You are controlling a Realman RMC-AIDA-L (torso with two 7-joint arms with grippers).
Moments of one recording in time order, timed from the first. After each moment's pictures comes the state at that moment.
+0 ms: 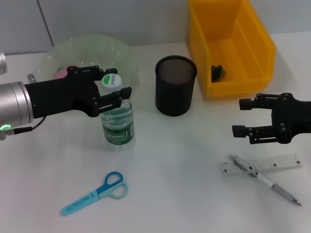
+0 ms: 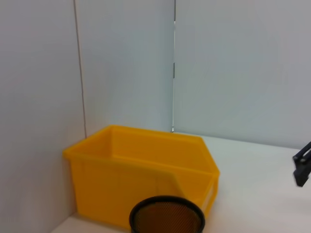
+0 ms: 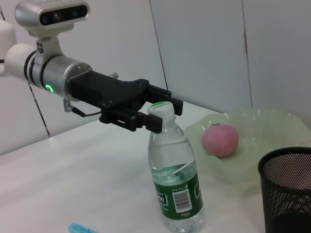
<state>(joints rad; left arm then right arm) -0.40 -2.07 1.25 1.03 1.65 1.22 -1.49 0.44 2.07 -0.52 -0.94 -2.12 -1.79 1.46</state>
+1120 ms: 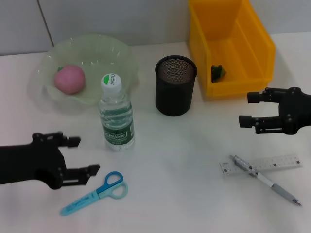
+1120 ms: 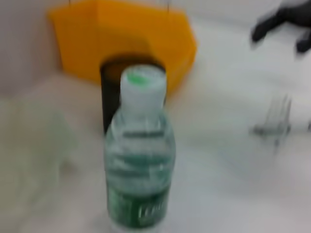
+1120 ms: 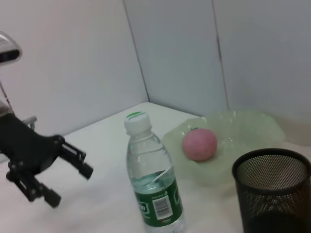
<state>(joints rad) -0.07 -2.07 1.37 1.57 2.03 1.39 -1.95 0.44 2.07 -0.50 -0.97 -2.11 -1.78 1.53</state>
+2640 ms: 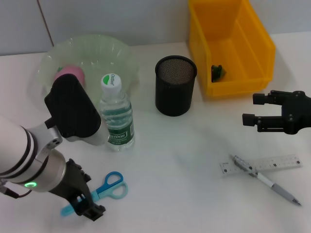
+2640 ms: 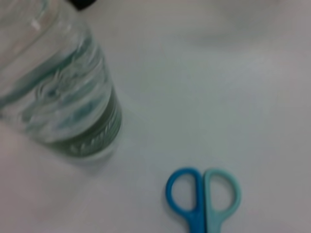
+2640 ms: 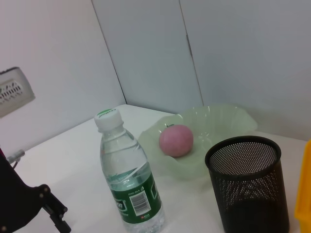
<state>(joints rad) -0.41 -2.07 1.80 1.57 2.61 1.54 -2.52 0.42 2.06 -0.48 -0.91 -2.11 -1.71 1.52</state>
